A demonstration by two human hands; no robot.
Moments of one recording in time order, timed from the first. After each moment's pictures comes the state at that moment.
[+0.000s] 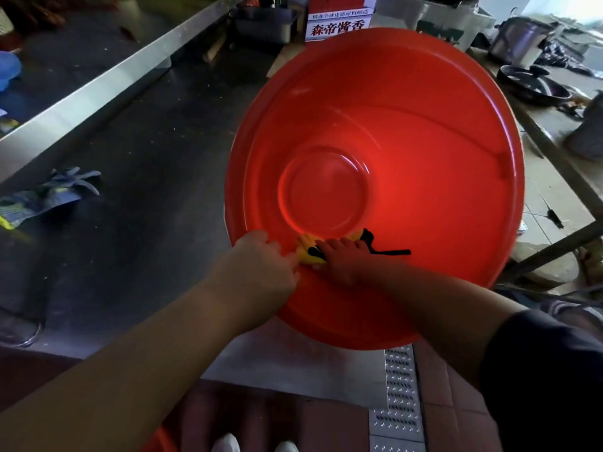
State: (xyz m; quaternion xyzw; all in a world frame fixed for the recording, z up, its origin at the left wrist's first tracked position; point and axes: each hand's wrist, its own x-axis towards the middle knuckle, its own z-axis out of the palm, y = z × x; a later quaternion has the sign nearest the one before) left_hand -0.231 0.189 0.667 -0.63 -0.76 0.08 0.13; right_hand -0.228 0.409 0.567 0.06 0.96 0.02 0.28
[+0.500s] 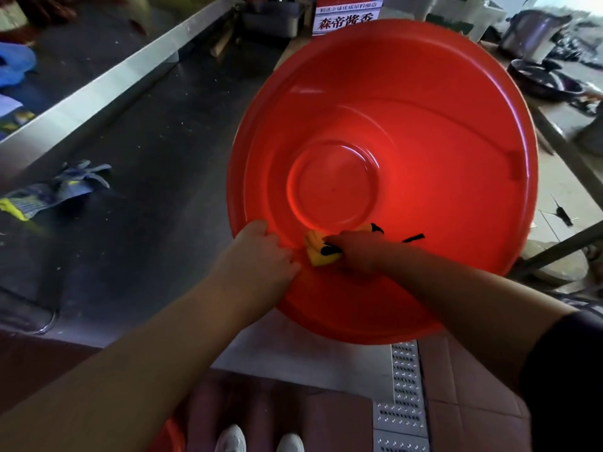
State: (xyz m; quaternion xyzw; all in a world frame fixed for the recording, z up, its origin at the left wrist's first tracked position) left_hand -0.230 0.182 0.660 -0.60 -0.79 0.05 0.14; right_hand -0.223 0.408 0.604 0.03 0.96 0.03 0.28
